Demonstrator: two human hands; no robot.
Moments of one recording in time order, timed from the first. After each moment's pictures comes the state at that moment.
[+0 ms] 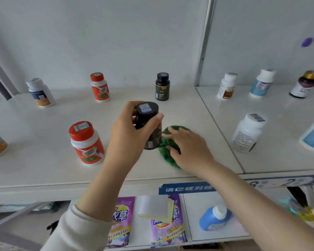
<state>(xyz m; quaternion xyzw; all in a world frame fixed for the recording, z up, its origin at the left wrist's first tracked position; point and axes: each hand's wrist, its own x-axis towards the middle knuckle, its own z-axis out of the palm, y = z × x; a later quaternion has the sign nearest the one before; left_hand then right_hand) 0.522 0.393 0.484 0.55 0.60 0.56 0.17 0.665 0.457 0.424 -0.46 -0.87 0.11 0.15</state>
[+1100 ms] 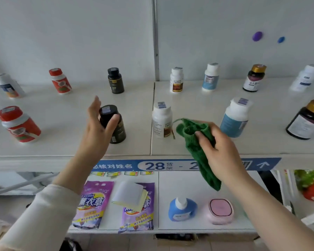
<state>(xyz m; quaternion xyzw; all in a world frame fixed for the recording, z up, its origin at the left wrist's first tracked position) 0.644 0.412 0.443 0.50 0.69 0.52 0.08 0.906 0.445 0.443 -0.41 -0.73 0.31 0.44</state>
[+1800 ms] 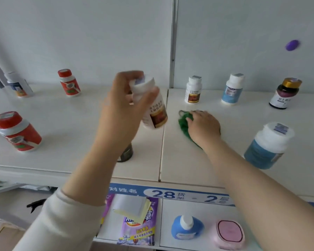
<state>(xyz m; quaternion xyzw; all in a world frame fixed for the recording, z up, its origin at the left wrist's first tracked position) 0.684 0.450 0.520 0.51 0.59 0.62 0.10 0.816 0.597 0.436 -0.56 -0.81 0.03 0.15</state>
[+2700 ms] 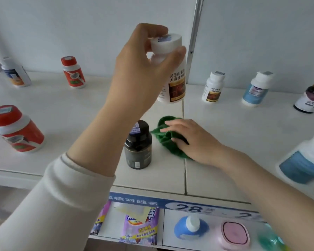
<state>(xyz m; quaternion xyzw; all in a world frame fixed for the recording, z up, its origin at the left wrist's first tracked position) 0.649 0.473 0.556 0.55 0.59 0.59 0.07 0.777 0.561 0.436 -0.27 -0.94 0.17 0.13</state>
